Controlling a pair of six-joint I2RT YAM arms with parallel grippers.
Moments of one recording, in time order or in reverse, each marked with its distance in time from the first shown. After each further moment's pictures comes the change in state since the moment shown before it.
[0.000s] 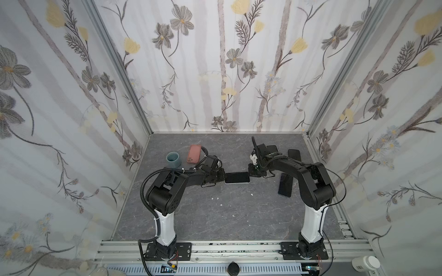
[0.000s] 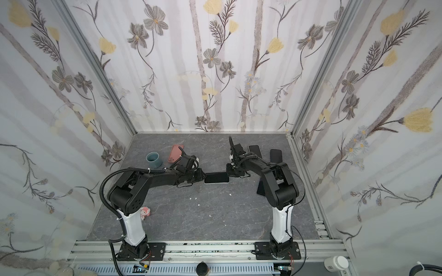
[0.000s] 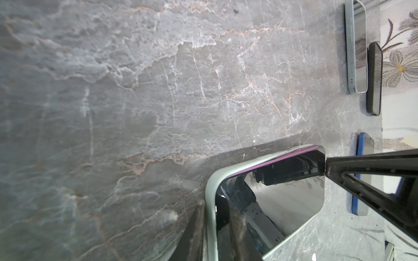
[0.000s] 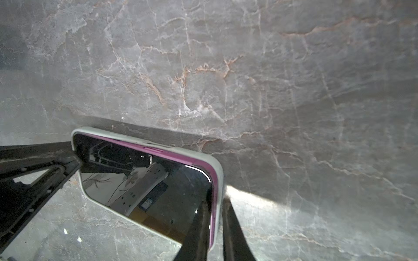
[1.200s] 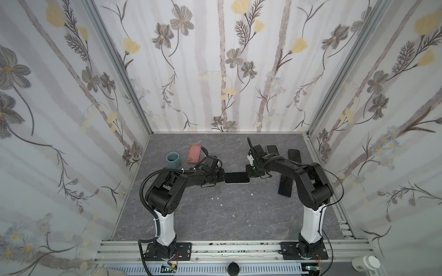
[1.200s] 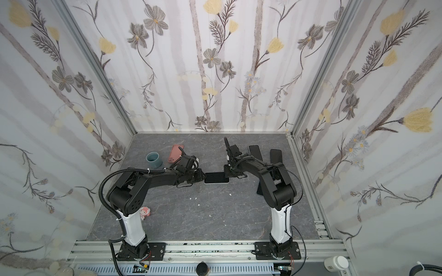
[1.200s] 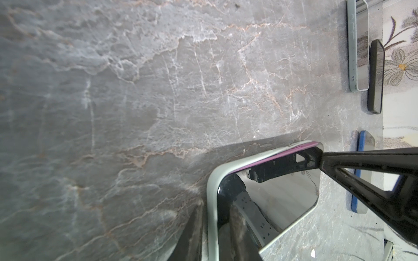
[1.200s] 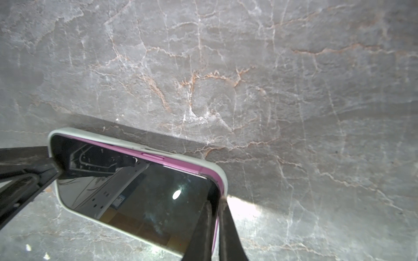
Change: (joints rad) left arm 0.000 -0.008 0.000 -0.018 0.000 0.002; right arm 0.063 0.049 0.002 0.000 0.148 -0.060
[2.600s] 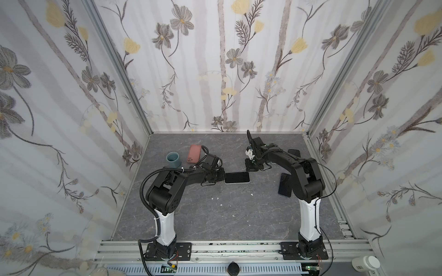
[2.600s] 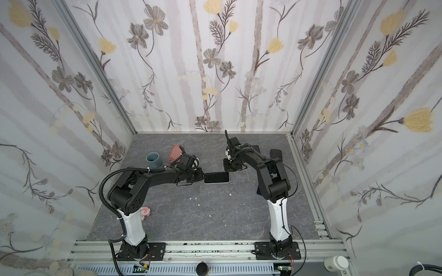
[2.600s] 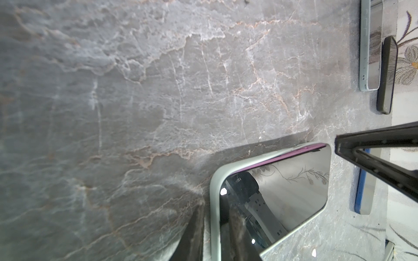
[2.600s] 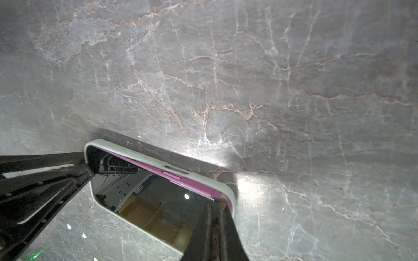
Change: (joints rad) left arm 0.009 0.010 0.050 -0.074 0.003 0.001; right arm -0.060 0.106 0.282 -0.216 -0.148 -0.059
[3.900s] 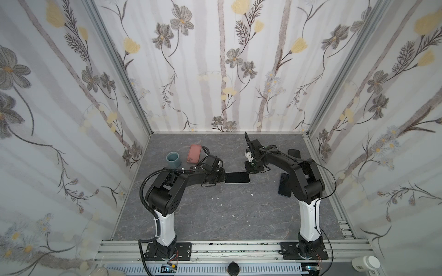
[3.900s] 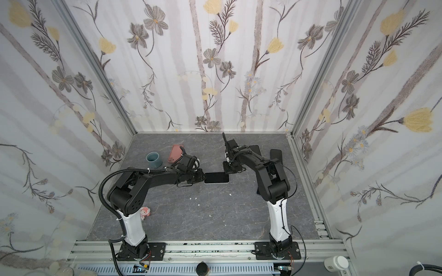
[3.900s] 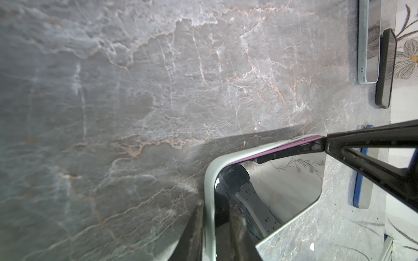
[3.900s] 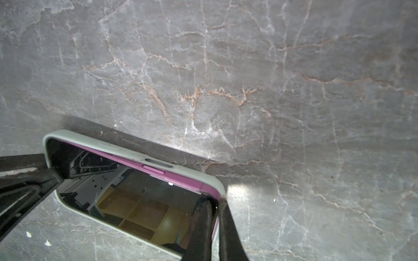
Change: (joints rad) left arm -0.019 -0.009 -0.016 0.009 0.005 -0.005; right arm 0.032 -0.005 -0.076 0.014 0.090 -0.027
